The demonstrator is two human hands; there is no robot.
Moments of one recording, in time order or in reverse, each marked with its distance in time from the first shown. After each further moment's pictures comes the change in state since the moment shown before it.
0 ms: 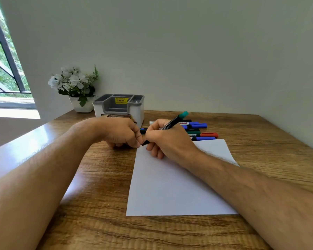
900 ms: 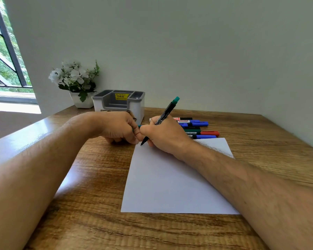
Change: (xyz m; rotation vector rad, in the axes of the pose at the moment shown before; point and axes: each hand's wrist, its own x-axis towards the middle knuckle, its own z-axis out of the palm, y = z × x) left_hand 0.000 -0.005 -0.001 -0.072 0.025 0.021; right_hand 0.021 0.006 0.003 -0.323 0.040 -0.110
